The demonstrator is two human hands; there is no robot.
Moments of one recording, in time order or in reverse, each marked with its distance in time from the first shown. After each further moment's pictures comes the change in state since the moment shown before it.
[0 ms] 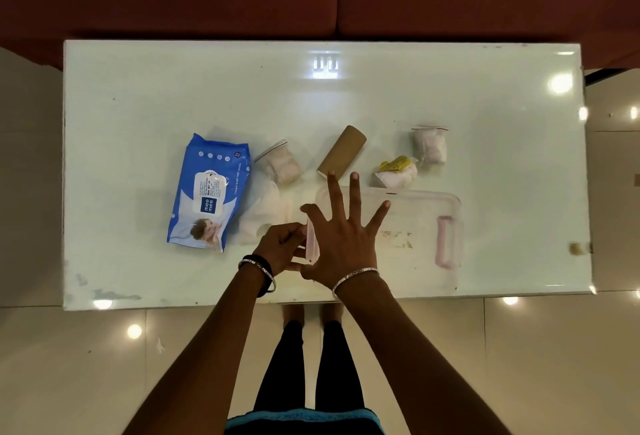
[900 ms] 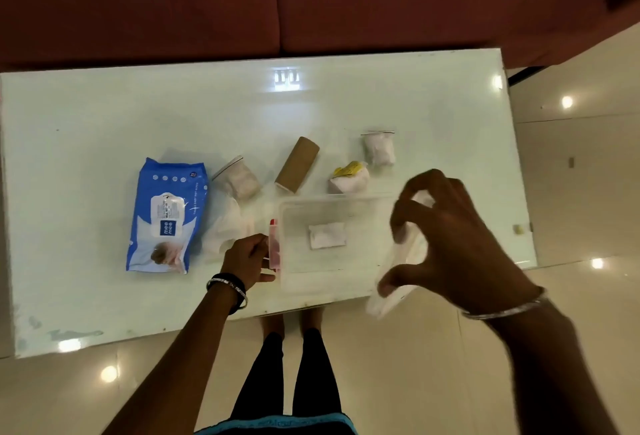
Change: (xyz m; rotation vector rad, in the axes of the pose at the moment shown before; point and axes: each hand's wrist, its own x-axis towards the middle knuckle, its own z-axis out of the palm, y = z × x) left_hand -0.007 -0.003 -0.006 0.131 0.163 0.023; right_hand -0.081 0.099 -0.146 0.259 0.072 -0.047
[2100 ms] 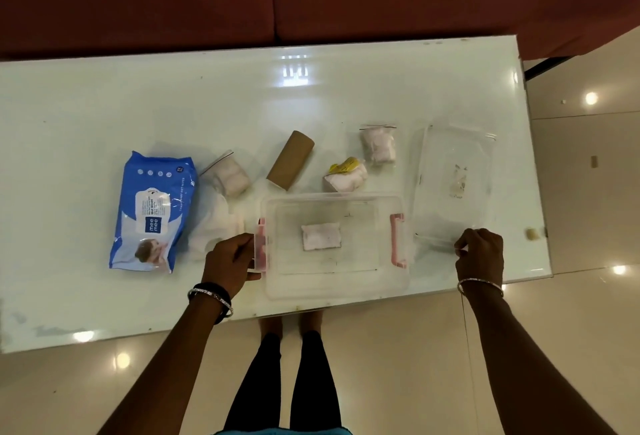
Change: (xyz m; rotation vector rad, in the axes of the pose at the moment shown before) left_hand -0.004 0.001 0.023 0.096 0.093 0.084; right_hand -0.017 0.234 0.158 0.012 0.310 0.706
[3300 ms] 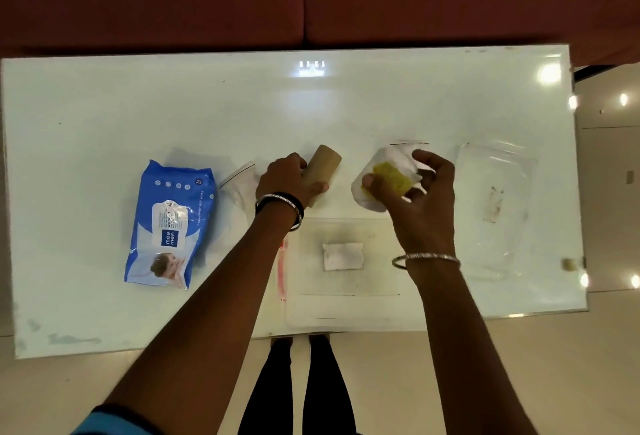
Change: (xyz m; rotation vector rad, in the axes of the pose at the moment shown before) left_hand 0.115 0.132 0.020 0.583 0.148 0.214; right_hand -0.005 -0.241 -0.056 1.105 -0.146 0.033
